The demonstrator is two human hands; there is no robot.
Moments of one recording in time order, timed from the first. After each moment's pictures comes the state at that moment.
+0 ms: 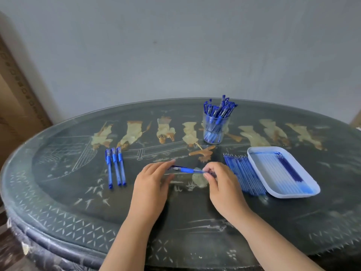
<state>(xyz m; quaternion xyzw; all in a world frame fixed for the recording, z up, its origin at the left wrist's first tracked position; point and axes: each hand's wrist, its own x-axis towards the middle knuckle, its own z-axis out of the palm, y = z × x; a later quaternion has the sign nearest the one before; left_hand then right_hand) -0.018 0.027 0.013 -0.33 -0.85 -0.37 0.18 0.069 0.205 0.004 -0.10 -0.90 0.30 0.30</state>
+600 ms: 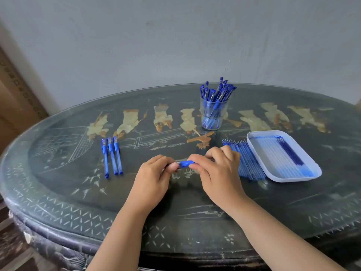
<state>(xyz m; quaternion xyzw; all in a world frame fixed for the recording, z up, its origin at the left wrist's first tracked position) -0.015 0.029 0.013 -0.38 -0.81 -0.44 0.08 0.069 0.199 0.005 -0.03 -0.90 0.08 0.43</state>
